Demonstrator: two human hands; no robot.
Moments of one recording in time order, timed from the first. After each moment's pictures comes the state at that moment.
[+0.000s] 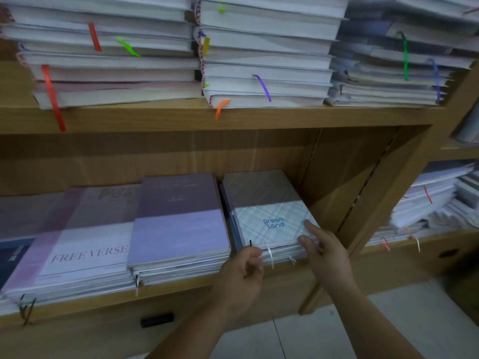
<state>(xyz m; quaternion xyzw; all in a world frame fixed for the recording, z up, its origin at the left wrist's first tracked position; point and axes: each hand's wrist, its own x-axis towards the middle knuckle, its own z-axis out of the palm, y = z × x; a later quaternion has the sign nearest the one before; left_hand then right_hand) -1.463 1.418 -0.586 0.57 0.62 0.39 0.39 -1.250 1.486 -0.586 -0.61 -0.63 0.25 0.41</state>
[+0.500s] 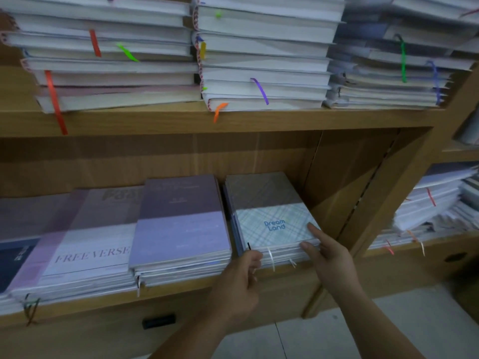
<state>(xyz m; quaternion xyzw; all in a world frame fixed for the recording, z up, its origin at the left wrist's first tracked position) -1.465 1.414 -0.594 0.62 0.62 0.32 0.36 -1.240 1.489 -0.592 -0.60 -0.58 0.35 0.42</state>
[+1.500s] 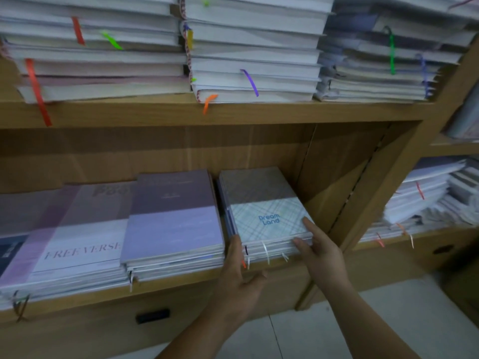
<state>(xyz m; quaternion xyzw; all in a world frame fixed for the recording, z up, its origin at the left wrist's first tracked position) -1.445 1.396 -0.578 0.49 0.58 0.43 0.48 -1.243 1.482 -0.596 -0.59 -0.59 0.33 0.43</state>
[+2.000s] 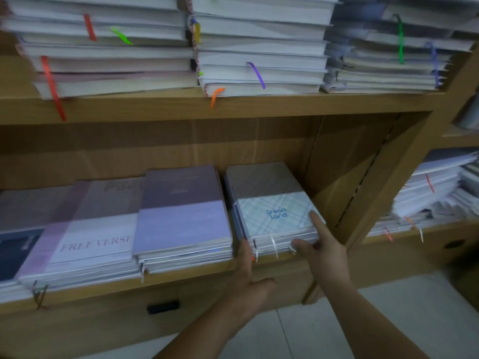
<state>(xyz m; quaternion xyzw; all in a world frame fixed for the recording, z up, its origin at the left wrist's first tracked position) -1.447 1.390 -0.578 0.47 0.59 0.37 0.54 -1.255 1.473 -0.592 -0.63 -0.58 0.31 0.41</state>
